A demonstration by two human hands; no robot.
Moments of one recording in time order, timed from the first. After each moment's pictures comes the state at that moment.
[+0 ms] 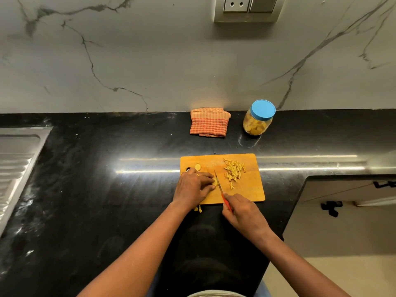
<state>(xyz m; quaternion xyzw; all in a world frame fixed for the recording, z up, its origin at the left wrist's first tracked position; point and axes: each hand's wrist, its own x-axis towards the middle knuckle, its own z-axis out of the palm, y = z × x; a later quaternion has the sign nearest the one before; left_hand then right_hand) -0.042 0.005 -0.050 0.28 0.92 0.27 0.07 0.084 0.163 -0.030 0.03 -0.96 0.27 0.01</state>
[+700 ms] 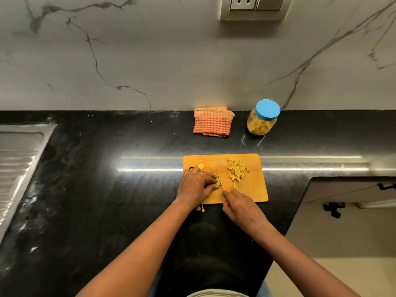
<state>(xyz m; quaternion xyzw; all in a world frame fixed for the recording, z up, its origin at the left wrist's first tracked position) -0.046 0.005 -0.051 0.28 0.92 0.27 0.07 0.064 0.161 -0.036 0.06 -0.98 0.21 -0.04</state>
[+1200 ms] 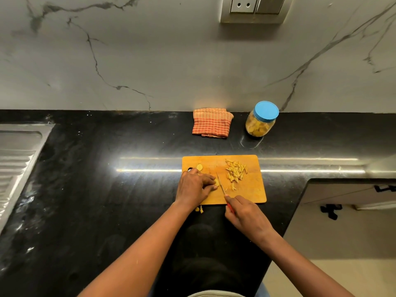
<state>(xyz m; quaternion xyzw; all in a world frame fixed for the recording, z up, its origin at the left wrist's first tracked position) -0.042 0.007 -0.051 0.24 0.92 0.29 0.07 0.083 0.169 -0.029 0.06 -0.97 0.24 -0.01</state>
